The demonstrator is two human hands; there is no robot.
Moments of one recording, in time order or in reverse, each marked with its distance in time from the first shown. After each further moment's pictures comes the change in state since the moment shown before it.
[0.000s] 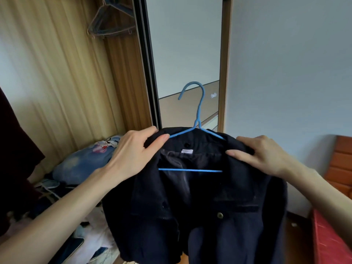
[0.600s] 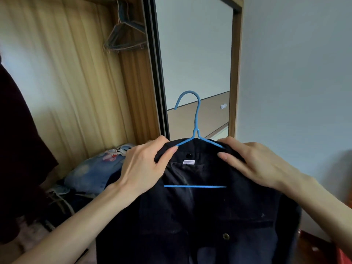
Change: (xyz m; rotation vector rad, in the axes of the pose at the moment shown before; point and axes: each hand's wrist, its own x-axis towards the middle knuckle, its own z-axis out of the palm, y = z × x) left_hand 0.002 0.012 0.016 0.173 0.191 0.027; right_hand 0.035 -0.015 0.001 -0.002 -0.015 -0.193
